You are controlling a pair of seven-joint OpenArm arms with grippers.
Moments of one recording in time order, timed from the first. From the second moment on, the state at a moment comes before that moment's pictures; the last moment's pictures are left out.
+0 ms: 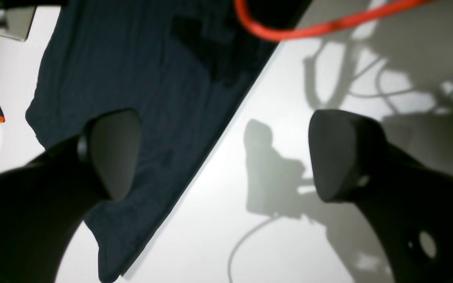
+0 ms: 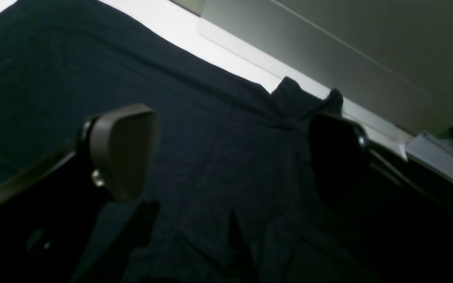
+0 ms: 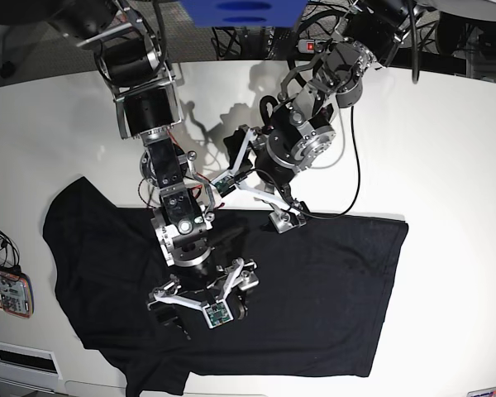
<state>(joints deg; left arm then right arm) 1.2 -4.5 33.3 105.4 22.5 -22.9 47.4 17.3 -1.5 -14.9 80.6 -15.8 4.9 -23.8</state>
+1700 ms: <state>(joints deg) 4.9 -7.8 3.5 113.0 21.6 -22.6 48.0 17.2 2.4 -0.3 83.0 -15.6 5.6 -17.6</state>
